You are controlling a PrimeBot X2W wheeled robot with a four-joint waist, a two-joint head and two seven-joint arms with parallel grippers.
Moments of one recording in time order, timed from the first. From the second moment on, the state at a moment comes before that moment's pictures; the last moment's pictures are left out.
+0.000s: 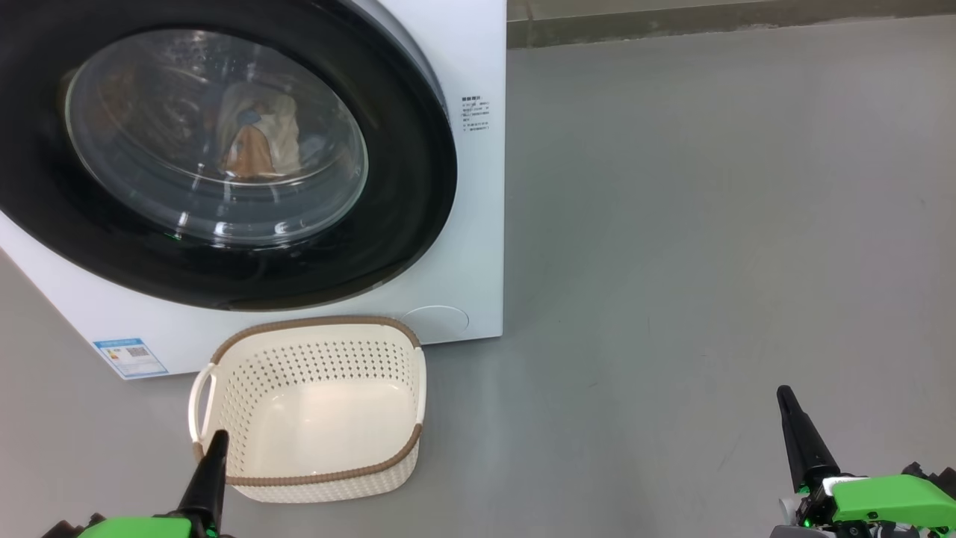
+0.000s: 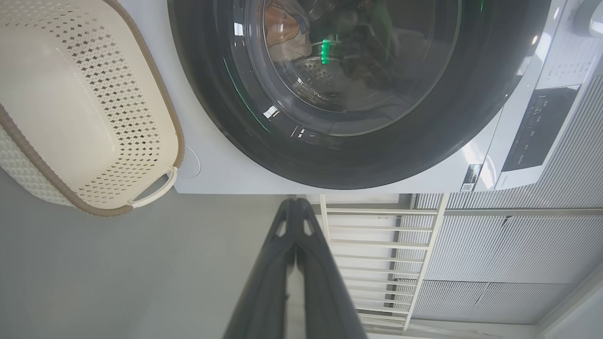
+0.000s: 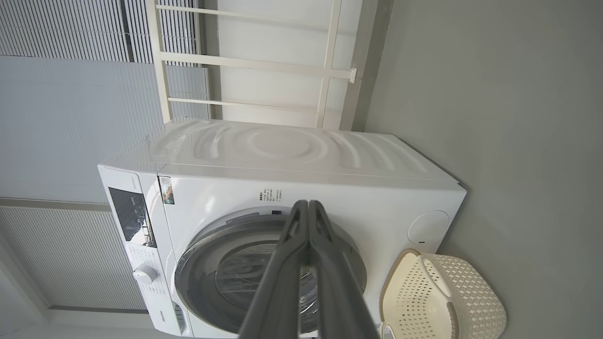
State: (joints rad) left arm -0.05 0.04 0.06 0.28 -1.55 -0.13 0.08; right arm -0.06 -0.04 -0.14 0.27 1.52 0.13 0.09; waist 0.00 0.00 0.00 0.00
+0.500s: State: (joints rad) left arm -0.07 0.04 0.07 0.27 -1.61 -0.13 0.10; right arm -0.06 -0.04 -0.14 0.27 1.61 0.13 0.10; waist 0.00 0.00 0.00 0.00
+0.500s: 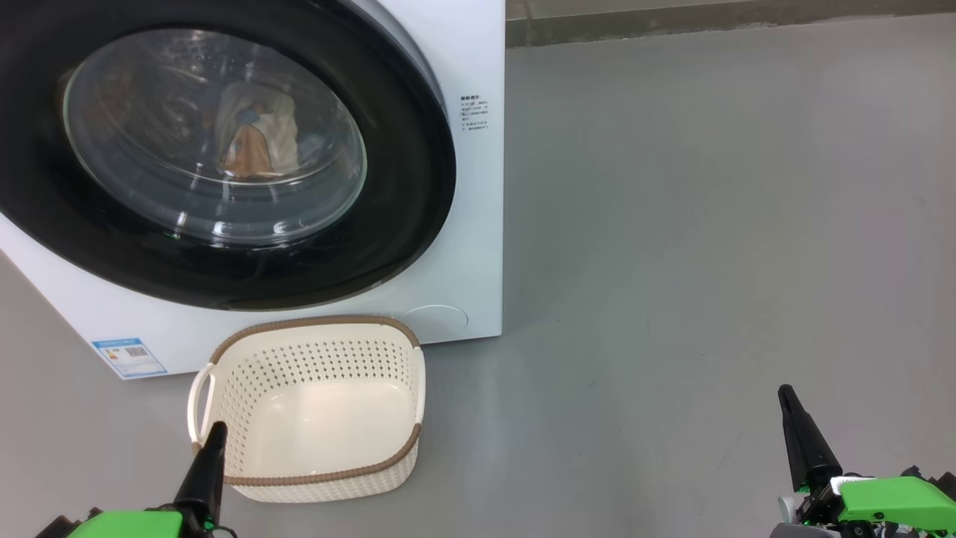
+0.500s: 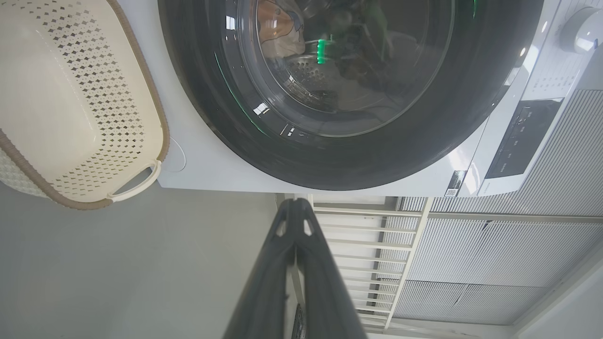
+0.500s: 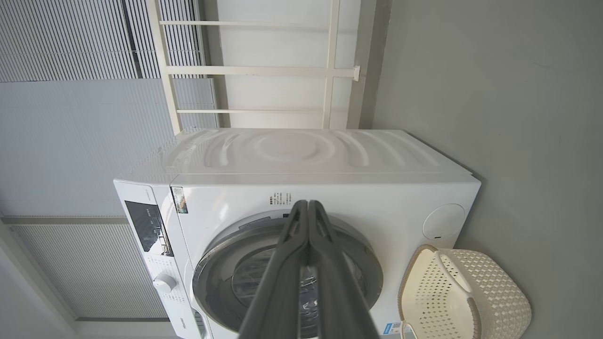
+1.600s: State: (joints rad) left arm -0.07 0.04 0.07 0.27 -1.61 -0.13 0.11; right arm -0.06 -0.04 -0.14 0.27 1.61 0.13 0.10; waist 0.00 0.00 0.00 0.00
